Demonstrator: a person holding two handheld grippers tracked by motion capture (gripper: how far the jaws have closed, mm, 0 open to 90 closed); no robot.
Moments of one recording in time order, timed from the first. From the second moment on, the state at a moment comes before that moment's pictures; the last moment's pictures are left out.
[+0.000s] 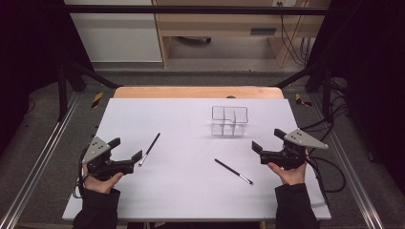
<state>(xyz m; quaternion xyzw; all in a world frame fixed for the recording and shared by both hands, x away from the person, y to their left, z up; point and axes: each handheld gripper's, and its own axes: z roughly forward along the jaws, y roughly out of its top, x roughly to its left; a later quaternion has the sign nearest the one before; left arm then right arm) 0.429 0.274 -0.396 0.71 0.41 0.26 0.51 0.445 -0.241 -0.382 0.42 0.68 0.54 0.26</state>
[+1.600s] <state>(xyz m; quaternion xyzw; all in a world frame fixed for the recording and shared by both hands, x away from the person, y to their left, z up) 0.433 0.265 -0.410 0.73 0.42 0.25 0.48 0.458 -0.186 -0.402 0.40 0.79 0.40 0.21</state>
